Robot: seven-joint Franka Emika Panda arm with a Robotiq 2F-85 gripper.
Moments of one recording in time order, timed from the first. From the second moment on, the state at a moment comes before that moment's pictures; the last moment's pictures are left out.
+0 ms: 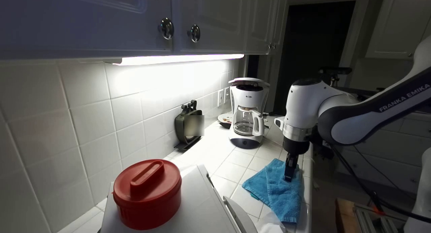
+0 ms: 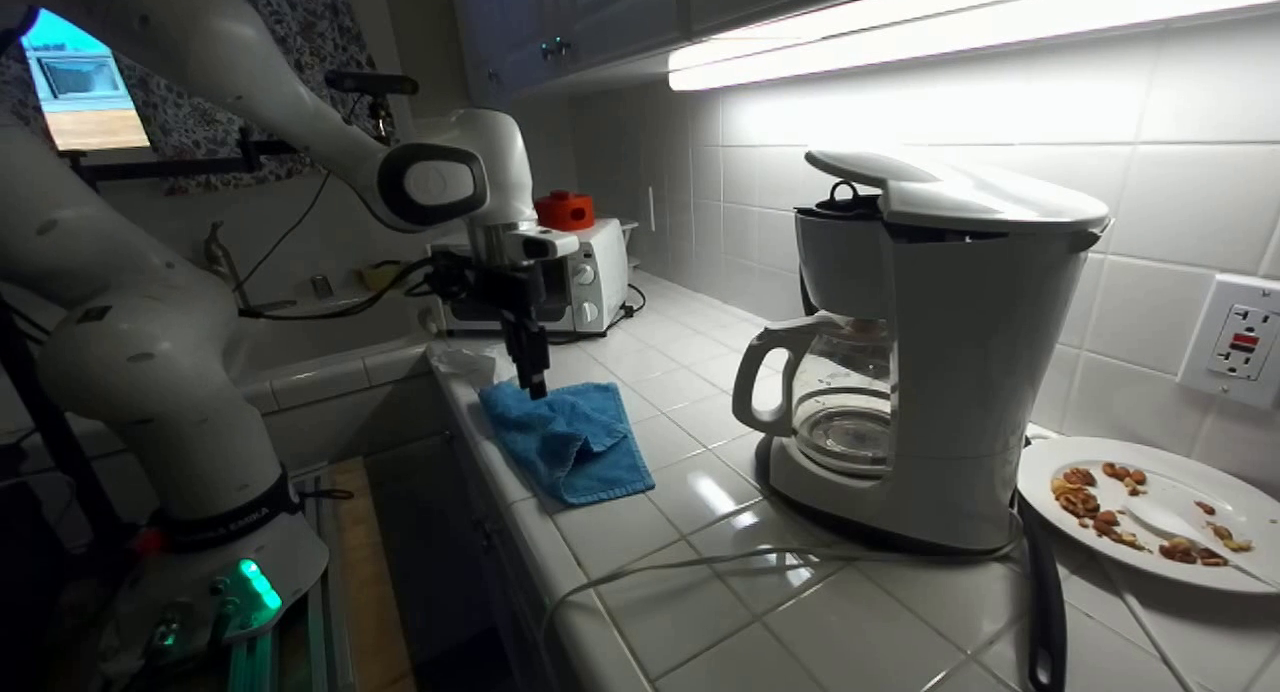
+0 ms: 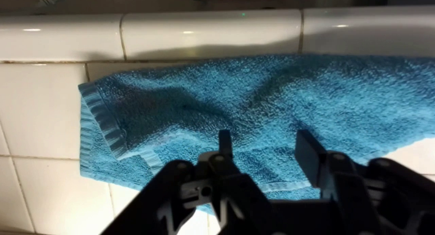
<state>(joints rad) -0.12 -0.43 0.01 -2.76 -0.20 2.33 0.09</state>
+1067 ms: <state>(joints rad) -0.17 -0.24 0.00 -2.76 -0.32 2.57 0.20</state>
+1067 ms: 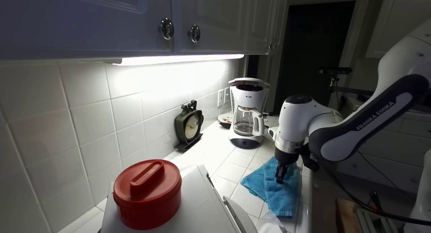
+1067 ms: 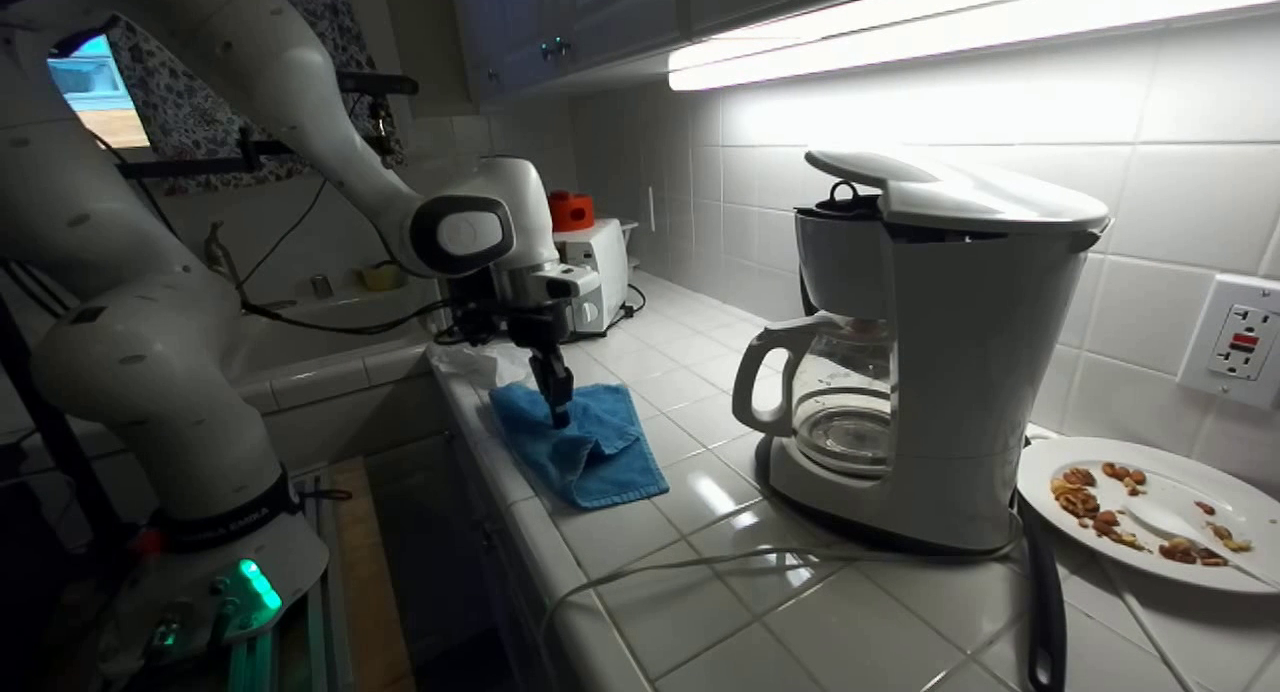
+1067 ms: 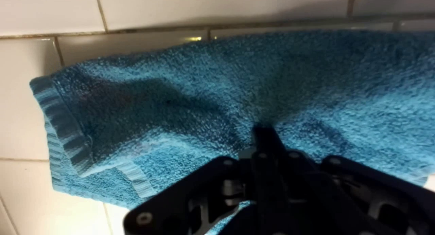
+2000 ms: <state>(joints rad) -0.24 -0.15 0.00 -2.69 -0.41 2.70 0.47</state>
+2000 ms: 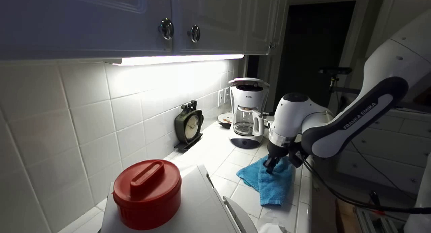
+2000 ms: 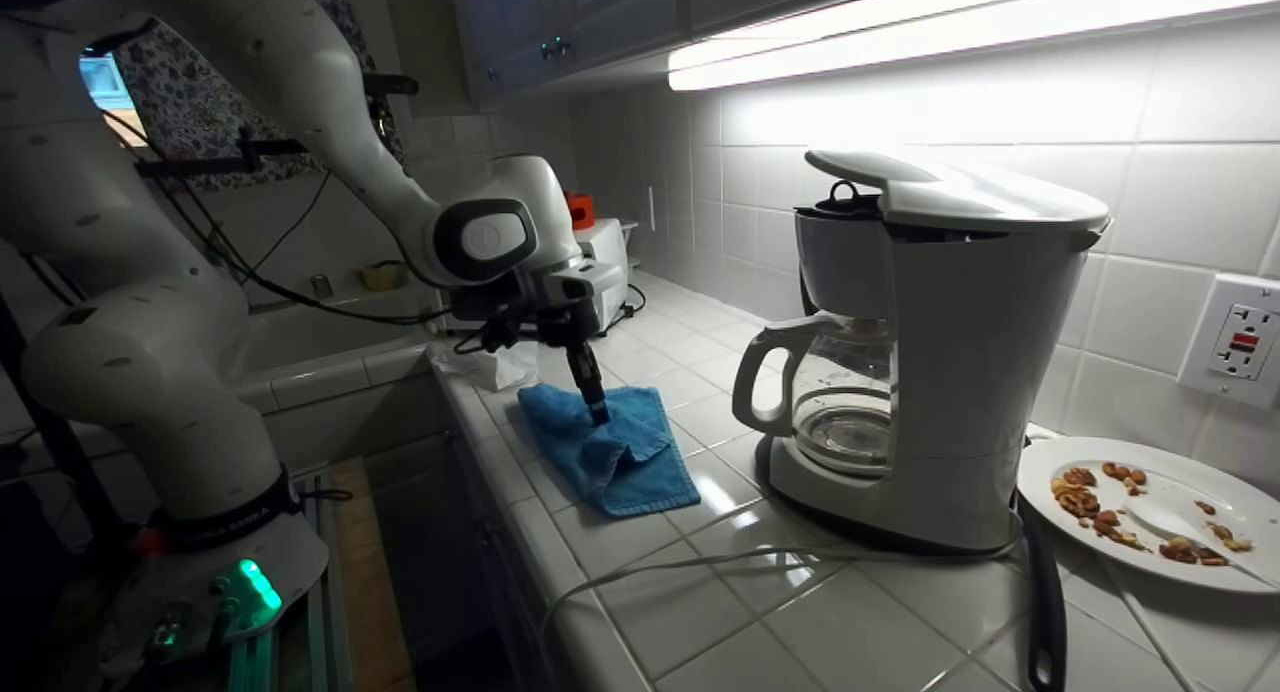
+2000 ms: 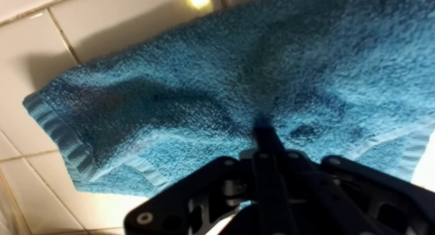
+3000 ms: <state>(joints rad) -0.15 0.01 -0.03 -2.55 -0.31 2.78 0.48</state>
